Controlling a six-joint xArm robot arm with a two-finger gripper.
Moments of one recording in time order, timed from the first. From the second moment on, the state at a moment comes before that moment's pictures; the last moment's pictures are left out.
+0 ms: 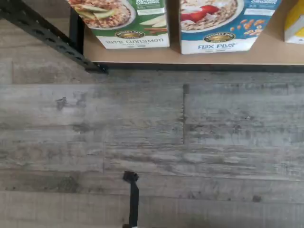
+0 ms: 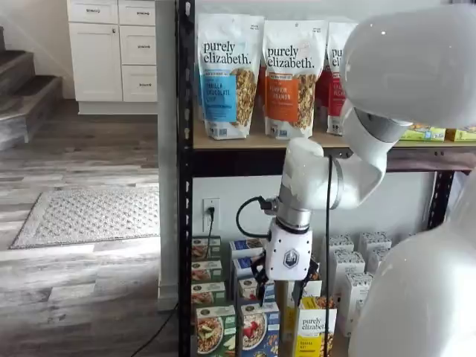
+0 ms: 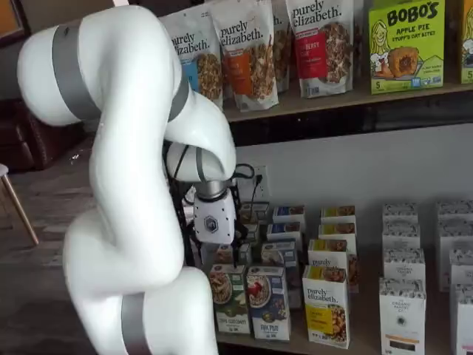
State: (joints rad) arm 0.19 -0.18 -0.51 0.16 0.67 0.08
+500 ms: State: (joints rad) arm 0.21 -0.15 -0.50 0.08 0.58 0.15
